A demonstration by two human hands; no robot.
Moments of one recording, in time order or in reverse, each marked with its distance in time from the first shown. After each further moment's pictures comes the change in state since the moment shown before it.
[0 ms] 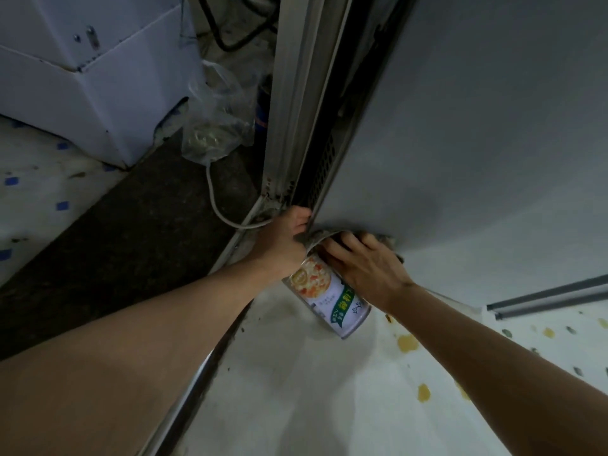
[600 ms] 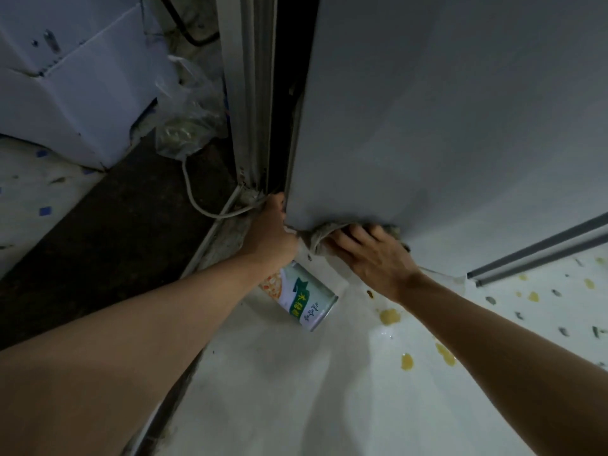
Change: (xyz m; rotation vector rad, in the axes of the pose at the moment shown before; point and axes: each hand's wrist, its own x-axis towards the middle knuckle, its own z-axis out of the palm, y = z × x) left_hand -0.014 0.009 0.024 0.110 0.064 0.002; right_hand -0.052 0.006 0.020 -0.043 -0.072 0.081
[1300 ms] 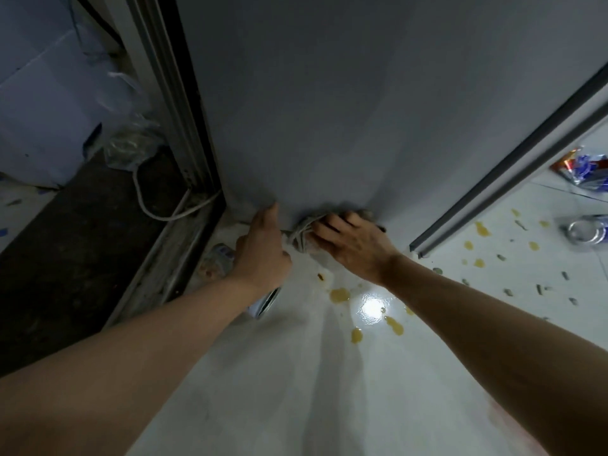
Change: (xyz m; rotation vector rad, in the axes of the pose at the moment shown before) left_hand -0.042 0.027 0.072 0.488 -0.006 0.197; right_hand -0.062 0.030 0.008 -0.026 -0.001 0.000
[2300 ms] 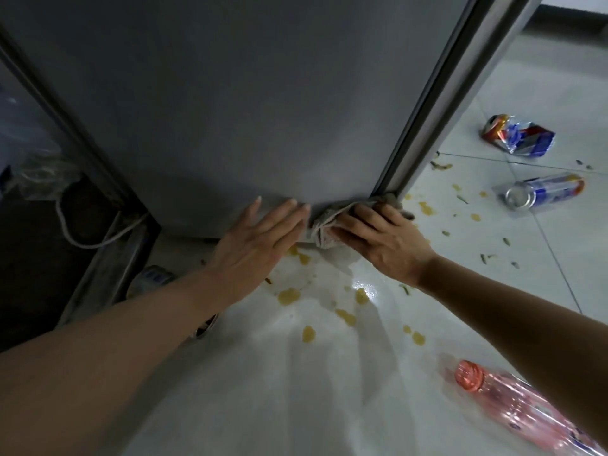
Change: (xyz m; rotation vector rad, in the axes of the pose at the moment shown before) left_hand 0.012 0.049 0.029 1.097 0.023 0.870; right_hand -0.117 0.045 0.053 0.049 0.255 0.226
